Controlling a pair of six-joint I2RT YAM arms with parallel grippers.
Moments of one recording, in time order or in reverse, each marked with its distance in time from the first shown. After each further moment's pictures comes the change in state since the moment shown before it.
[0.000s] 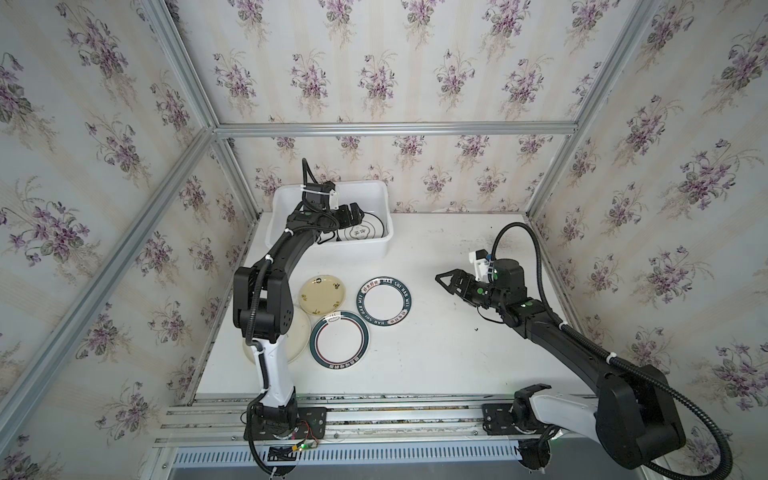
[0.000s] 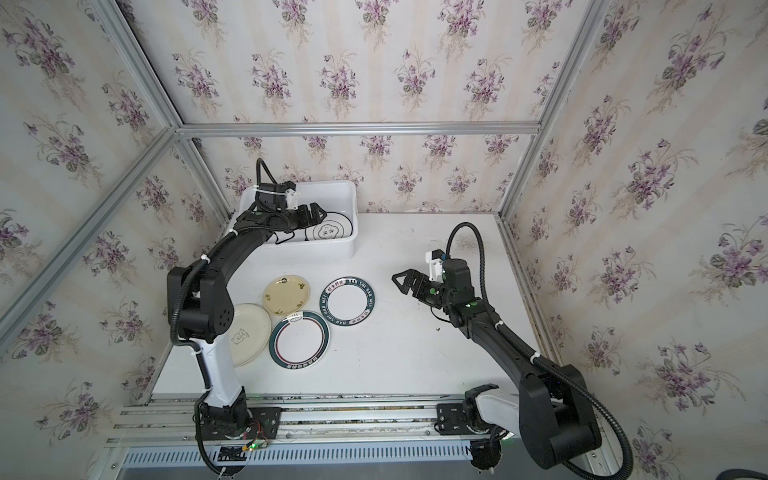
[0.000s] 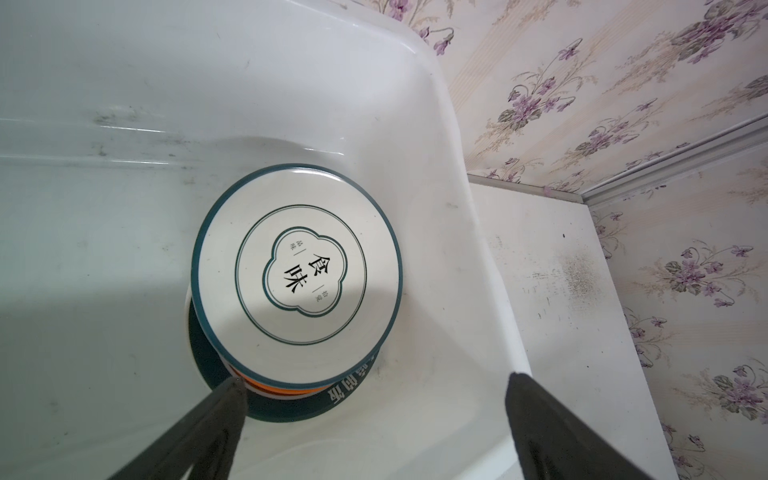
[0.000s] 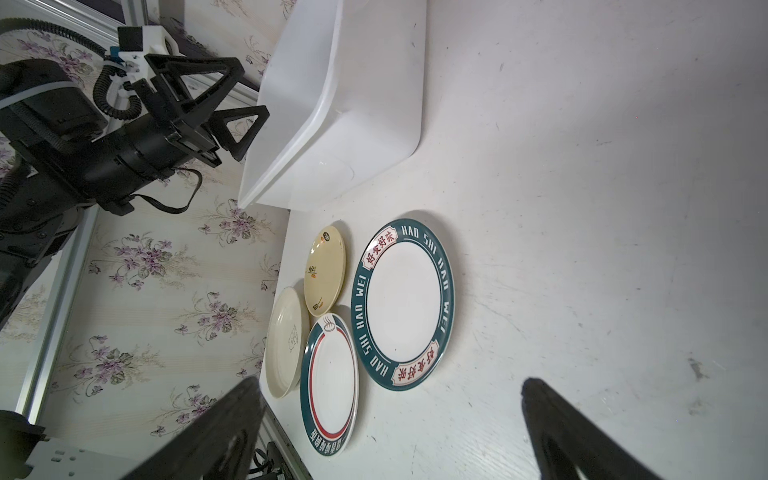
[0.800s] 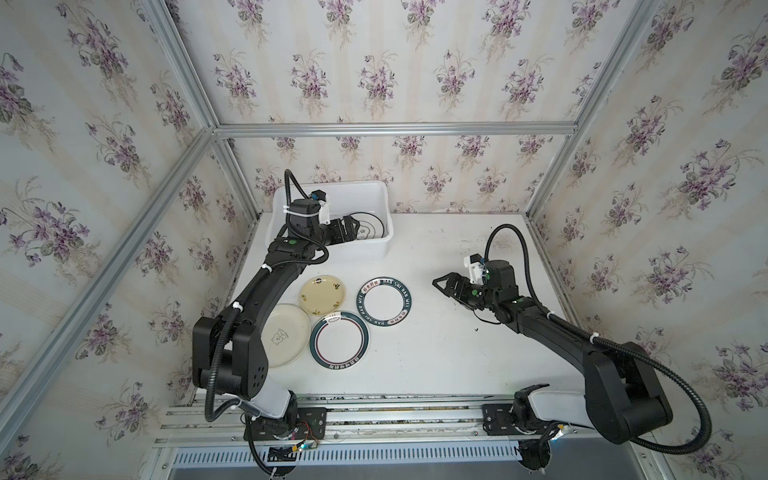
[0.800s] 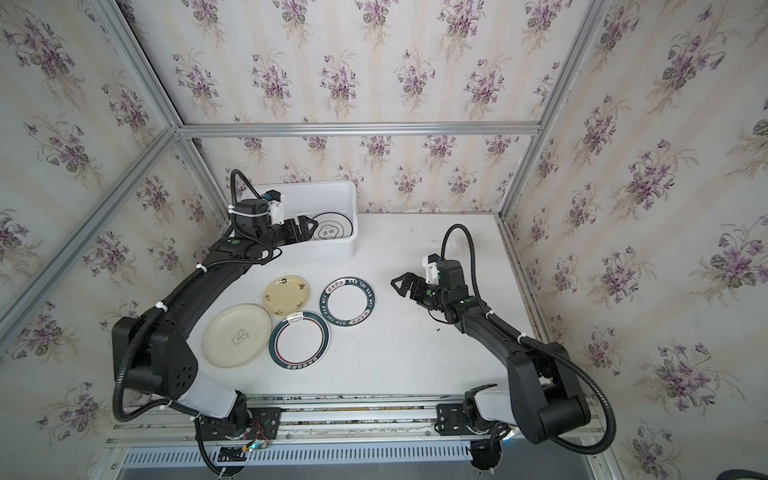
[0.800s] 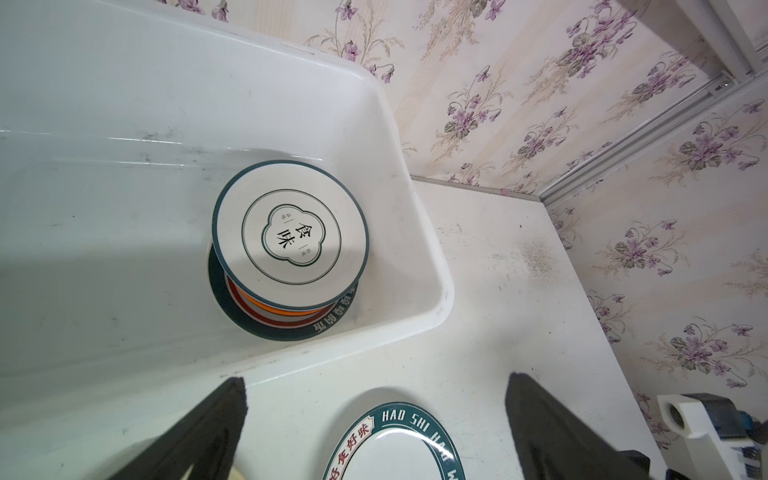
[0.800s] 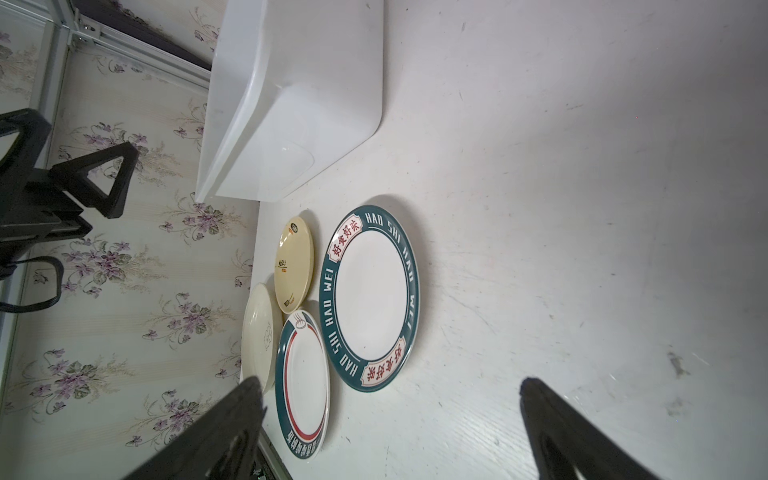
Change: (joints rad) left arm -0.032 -0.455 -0.443 0.139 -0.034 -0.001; right arm 0.005 0.137 0.000 0.041 0.003 -0.011
